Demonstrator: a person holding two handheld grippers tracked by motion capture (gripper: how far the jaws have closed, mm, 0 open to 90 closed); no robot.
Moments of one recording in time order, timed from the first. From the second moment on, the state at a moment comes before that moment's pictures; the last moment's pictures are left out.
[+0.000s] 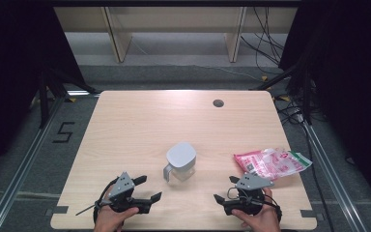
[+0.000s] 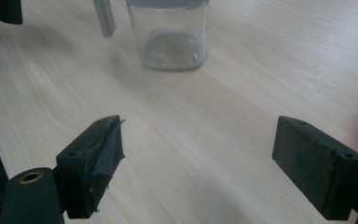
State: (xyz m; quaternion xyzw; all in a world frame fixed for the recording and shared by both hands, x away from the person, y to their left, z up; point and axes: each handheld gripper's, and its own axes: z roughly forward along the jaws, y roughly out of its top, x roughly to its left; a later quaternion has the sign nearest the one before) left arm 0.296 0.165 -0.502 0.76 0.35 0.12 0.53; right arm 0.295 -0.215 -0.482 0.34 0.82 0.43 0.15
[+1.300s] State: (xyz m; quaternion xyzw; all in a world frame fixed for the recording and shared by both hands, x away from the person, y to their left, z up) left arm 0.336 0.117 -0.496 0.79 0.29 0.20 0.50; right arm 0.296 -0.214 -0.482 0.33 0.82 0.44 0.15
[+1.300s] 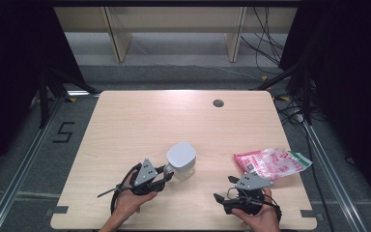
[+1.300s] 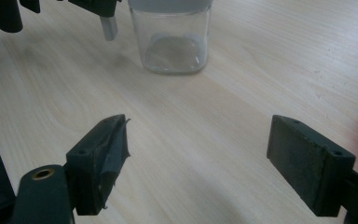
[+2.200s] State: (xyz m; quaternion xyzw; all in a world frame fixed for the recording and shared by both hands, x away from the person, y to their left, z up) left arm 0.341 0.082 -0.496 0.79 0.30 0.16 0.50; right arm 0.296 -0.213 -0.481 0.33 0.83 0.44 0.15
